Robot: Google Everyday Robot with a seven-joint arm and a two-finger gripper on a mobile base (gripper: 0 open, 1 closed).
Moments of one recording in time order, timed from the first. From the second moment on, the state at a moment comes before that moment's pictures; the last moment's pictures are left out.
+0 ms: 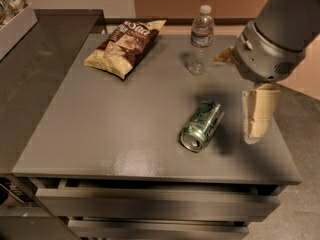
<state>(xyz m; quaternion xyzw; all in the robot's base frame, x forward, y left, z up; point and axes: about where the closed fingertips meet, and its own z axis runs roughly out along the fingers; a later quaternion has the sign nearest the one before) 0.448 -0.141 0.934 -0.77 0.62 0.02 0.13</state>
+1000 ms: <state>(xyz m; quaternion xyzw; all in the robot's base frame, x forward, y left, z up) 0.453 -0.085 0.893 -0.93 0.36 0.04 0.12</state>
